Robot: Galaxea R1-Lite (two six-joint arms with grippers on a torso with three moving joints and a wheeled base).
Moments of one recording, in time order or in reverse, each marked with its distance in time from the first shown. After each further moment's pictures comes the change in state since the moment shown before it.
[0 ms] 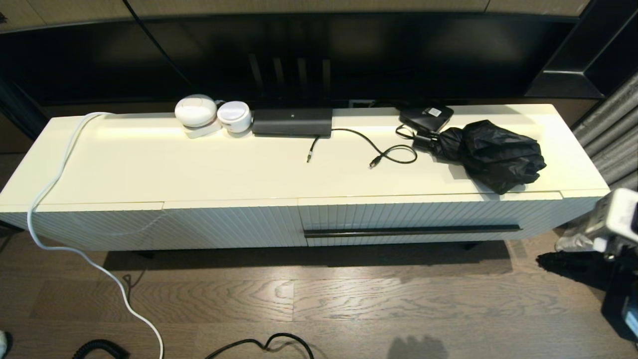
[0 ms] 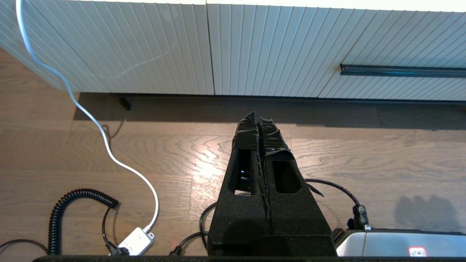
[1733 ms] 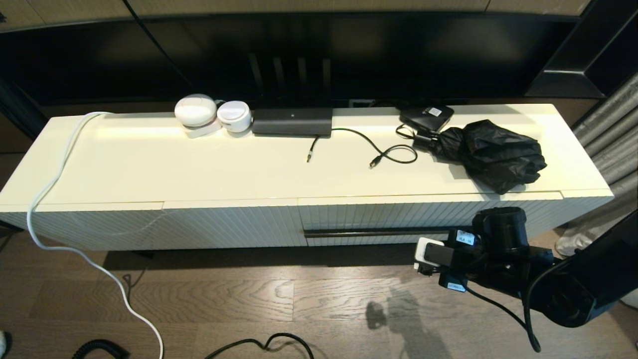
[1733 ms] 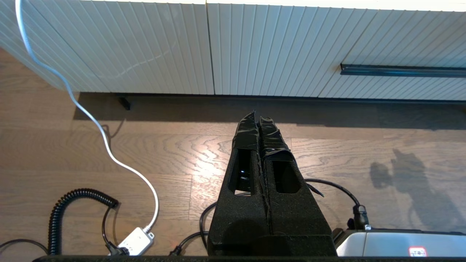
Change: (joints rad) left arm 0.000 0.000 0.000 0.000 0.000 0.000; right arm -0.058 0.861 0.132 -1.021 0.007 -0.423
